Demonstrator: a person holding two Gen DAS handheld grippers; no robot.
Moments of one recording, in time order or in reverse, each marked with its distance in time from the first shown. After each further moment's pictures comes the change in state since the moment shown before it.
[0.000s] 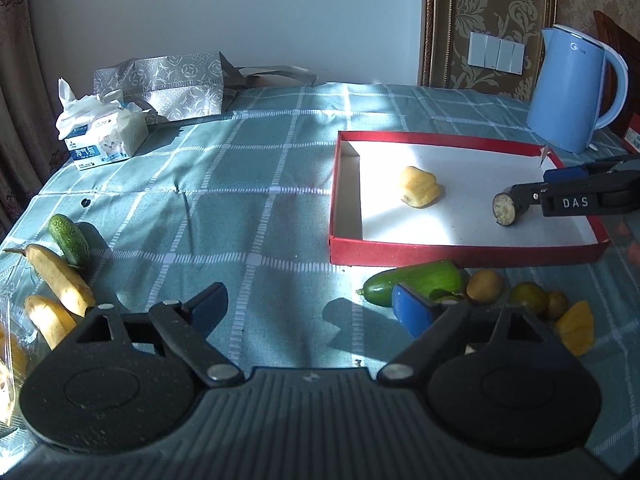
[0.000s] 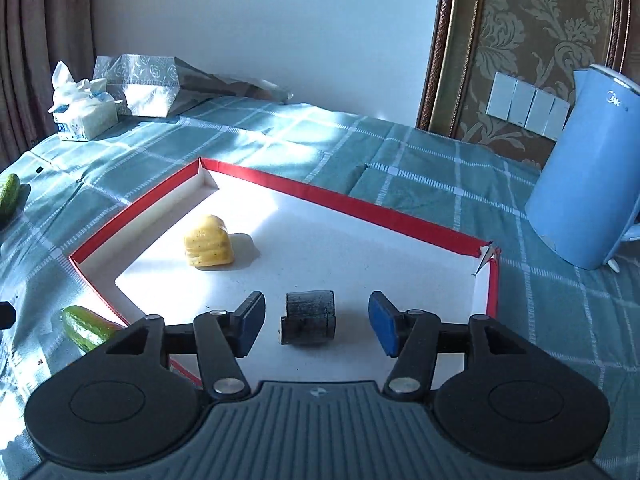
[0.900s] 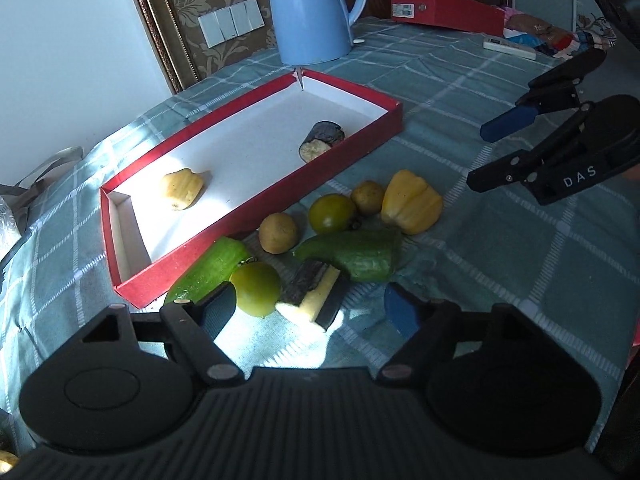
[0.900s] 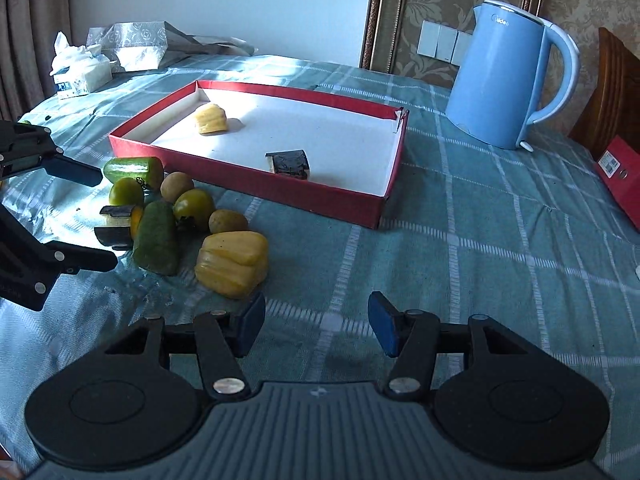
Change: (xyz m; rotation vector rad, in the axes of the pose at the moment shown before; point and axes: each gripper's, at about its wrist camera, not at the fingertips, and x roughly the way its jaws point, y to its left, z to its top) left arm 0.006 -0.075 -0.039 0.641 -0.024 -0.444; right arm -0.107 0.015 -0.120 0.072 0.107 -0.121
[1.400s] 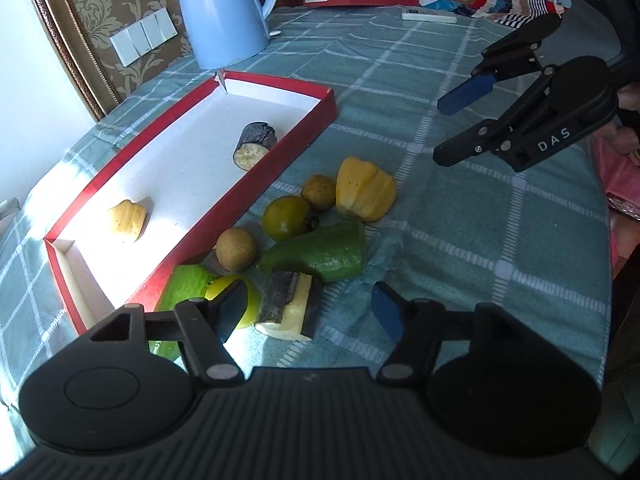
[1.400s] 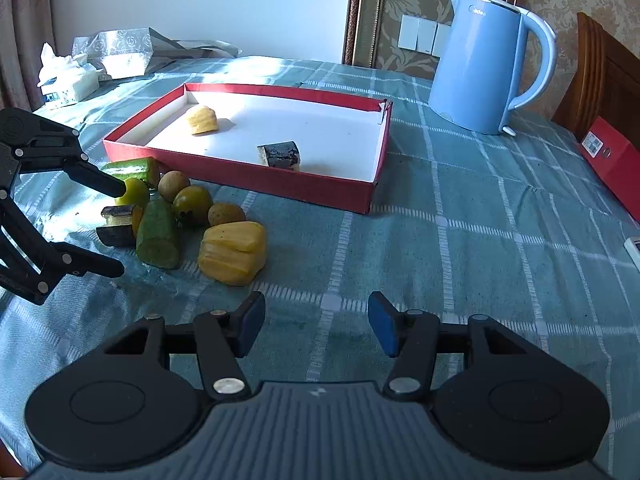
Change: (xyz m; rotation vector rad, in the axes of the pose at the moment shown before) left arm 0.010 0.011 0.009 0.205 0.024 -0.198; right arm -0.011 0.003 -0.008 0.060 0.003 -0.031
